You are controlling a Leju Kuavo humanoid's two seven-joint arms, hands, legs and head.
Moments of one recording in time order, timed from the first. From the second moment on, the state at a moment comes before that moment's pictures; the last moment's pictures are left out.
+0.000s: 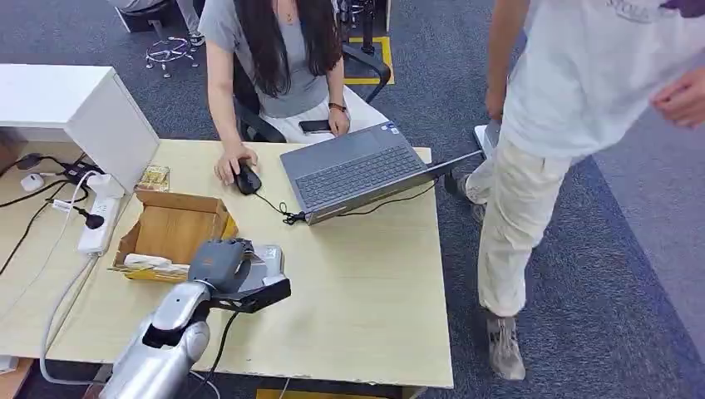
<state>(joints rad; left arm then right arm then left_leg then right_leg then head) -0.26 0.09 -0.37 -1.21 -1.29 0.06 0.05 -0.04 0.10 -0.37 -0.19 0.65 -0.29 -0.04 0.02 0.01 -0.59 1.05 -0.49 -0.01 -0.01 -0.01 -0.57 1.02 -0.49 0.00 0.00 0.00</state>
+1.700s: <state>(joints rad) -0.62 0.12 -0.19 -1.14 -1.27 0.38 -0.06 -0.04 0.12 -0.40 -0.19 0.74 -0.27 -0.04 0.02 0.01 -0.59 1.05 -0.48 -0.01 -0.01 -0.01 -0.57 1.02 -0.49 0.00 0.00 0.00</state>
